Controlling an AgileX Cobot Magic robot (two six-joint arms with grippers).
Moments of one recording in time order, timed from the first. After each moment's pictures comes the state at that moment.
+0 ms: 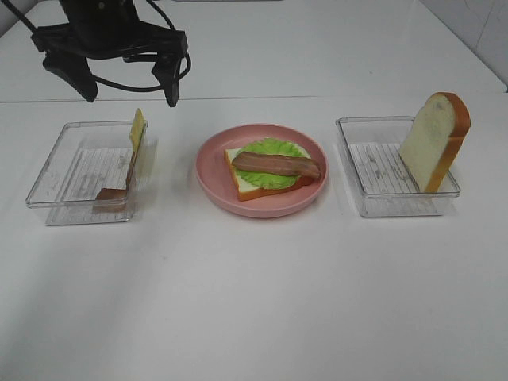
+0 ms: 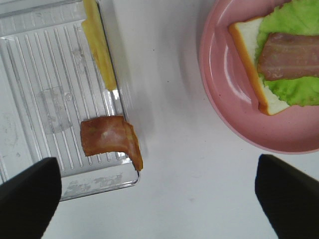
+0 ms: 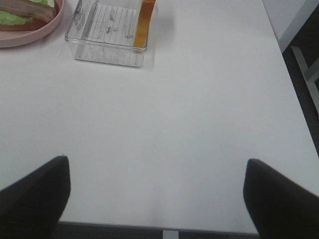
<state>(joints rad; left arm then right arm) -0.39 2.08 -1.91 0.00 1.22 -0.29 0.01 0.00 -0.46 -0.09 1.10 -0.03</state>
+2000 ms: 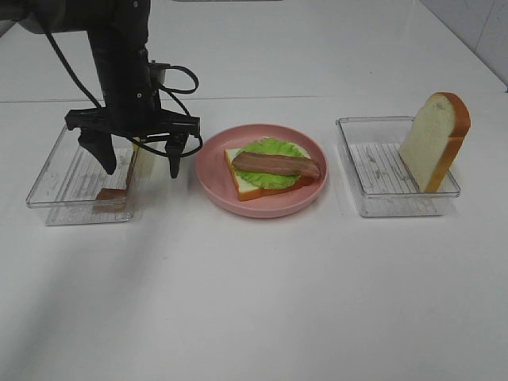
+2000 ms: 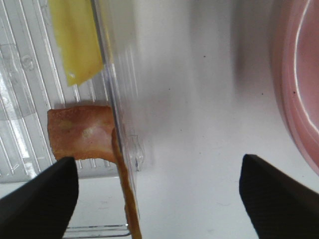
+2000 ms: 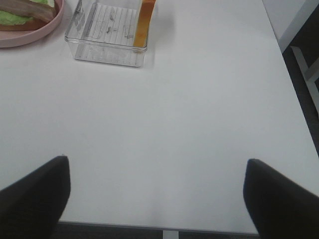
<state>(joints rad) -0.39 2.30 -1.91 0.01 1.22 -0.38 0.01 0.00 -0.46 -0.09 1.10 -0.03</state>
